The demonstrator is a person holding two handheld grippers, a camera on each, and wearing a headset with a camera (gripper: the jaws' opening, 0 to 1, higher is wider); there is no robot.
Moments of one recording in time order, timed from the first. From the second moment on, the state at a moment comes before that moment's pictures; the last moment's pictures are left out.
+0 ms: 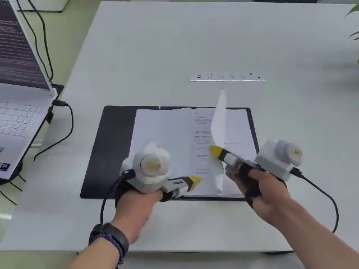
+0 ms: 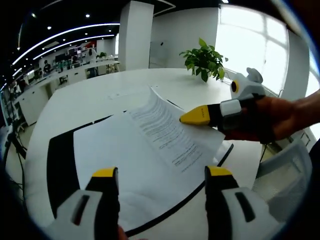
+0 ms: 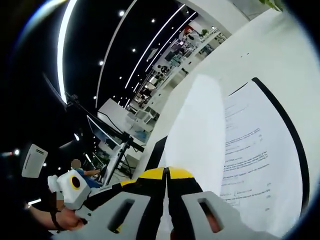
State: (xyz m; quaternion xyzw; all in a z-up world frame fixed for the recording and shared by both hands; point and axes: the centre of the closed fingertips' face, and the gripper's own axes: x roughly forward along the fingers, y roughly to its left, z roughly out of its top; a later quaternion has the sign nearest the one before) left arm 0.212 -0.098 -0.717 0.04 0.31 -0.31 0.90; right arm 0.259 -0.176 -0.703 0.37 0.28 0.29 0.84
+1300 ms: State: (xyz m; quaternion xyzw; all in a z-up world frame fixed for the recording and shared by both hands) left arm 0.177 0.026 -0.706 0.03 0.30 -0.23 0.93; right arm 0.258 -0.044 -0.705 0.36 0.31 0.37 0.79
